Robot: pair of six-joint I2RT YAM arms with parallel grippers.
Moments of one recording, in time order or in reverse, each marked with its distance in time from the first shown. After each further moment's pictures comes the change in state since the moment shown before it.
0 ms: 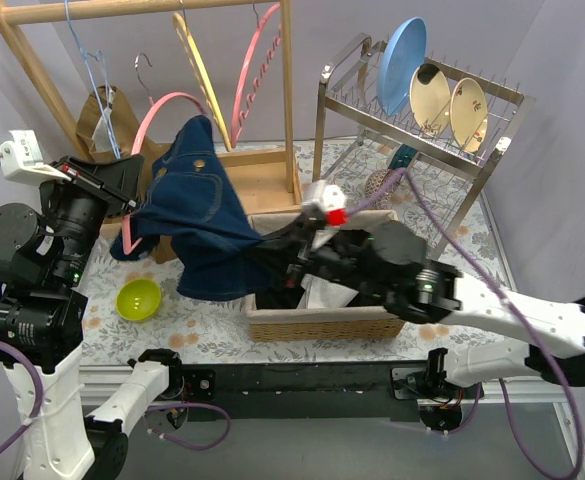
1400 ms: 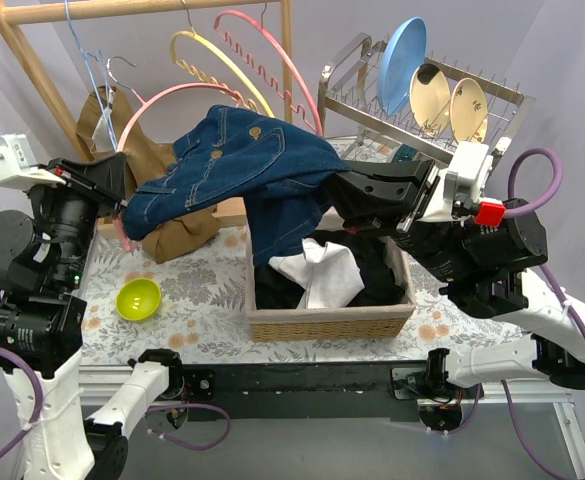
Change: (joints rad) left arm -0.003 -0.016 -0.009 0.031 -0.127 0.149; right arm 0.008 -0.124 0.229 0.161 0.082 -0.392
